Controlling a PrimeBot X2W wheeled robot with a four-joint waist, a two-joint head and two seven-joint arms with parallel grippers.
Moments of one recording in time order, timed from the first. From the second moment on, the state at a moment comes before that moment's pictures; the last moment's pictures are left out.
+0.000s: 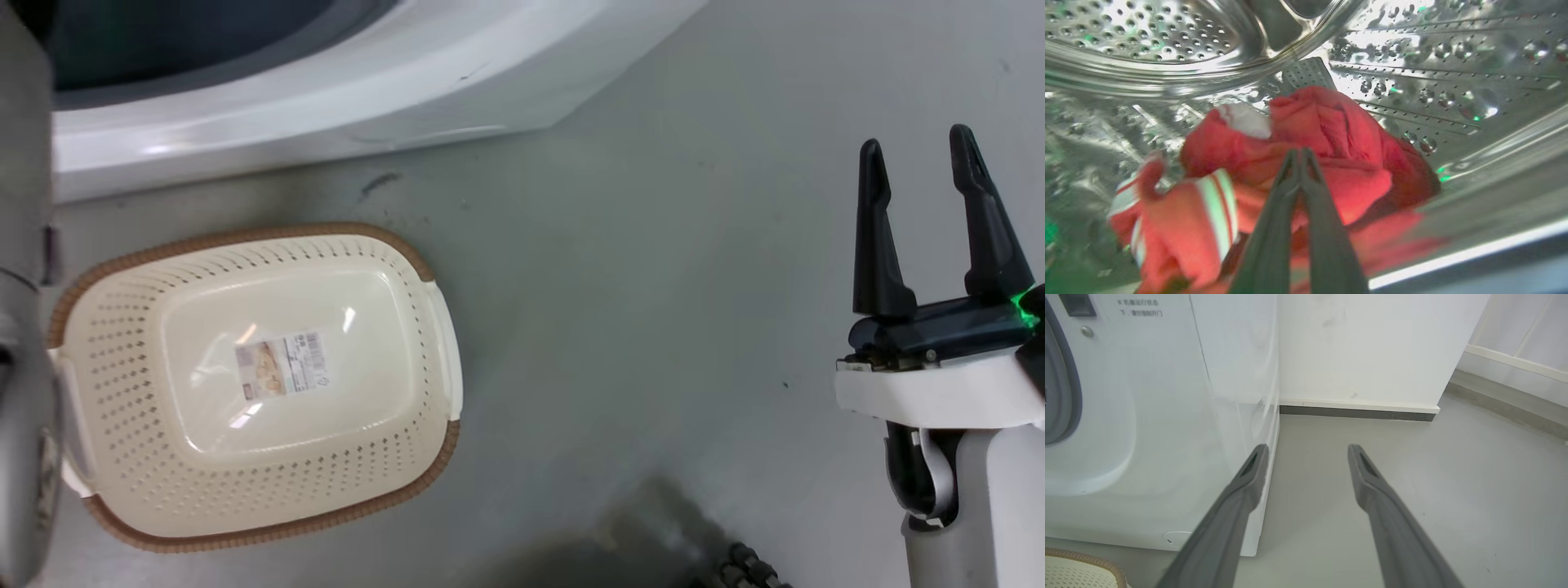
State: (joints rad) left arm -1.55 0.36 -0.28 1.23 0.01 -0.12 0.06; right arm -0.30 -0.05 0.00 -0.11 0.09 0.13 -0.26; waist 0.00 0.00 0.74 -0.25
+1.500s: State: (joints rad) left arm -0.56 0.35 -0.32 0.12 -0.24 -0.07 -0.08; right arm 0.04 -0.05 0.02 -0.01 -0.04 0.13 -0.26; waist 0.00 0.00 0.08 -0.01
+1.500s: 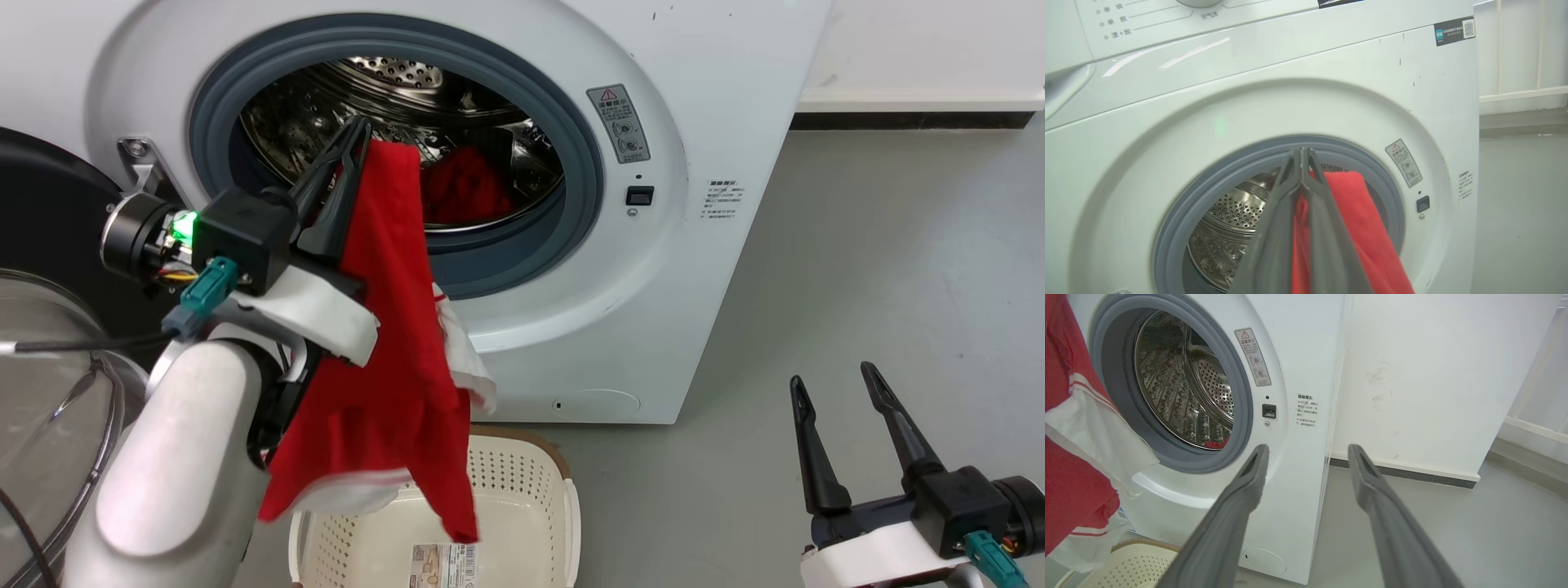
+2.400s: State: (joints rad) left arm -0.24 0.40 -0.40 -0.14 -0.30 -0.04 0.04; right arm 0.01 -0.05 0.01 -0.01 -0.04 0.13 -0.26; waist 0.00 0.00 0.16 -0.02
